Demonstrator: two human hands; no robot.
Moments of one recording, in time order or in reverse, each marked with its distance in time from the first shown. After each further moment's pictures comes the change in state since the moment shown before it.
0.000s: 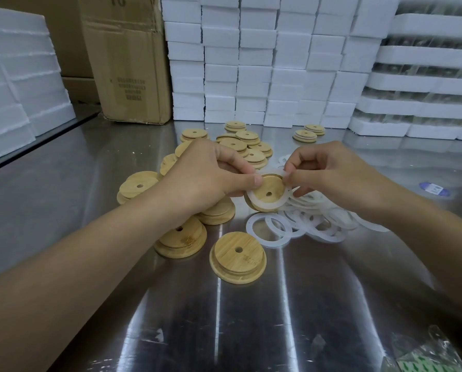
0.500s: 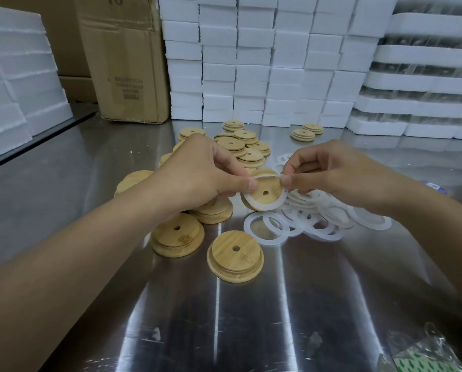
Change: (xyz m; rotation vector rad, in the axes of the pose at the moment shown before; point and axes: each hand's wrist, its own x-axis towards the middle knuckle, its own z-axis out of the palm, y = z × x) left_hand -0.002 0.008 -0.010 0.201 -0.043 -0.002; right_hand 0.000 0.001 -0.015 -0.024 -0.144 0.031
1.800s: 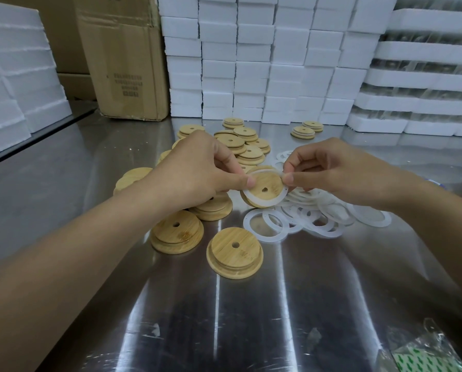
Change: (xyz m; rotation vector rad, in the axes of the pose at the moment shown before) left_hand 0.002 -0.002 0.000 0.093 -0.004 0.047; right_hand 0.002 0.007 -0.005 -0.072 -0.055 -0.050
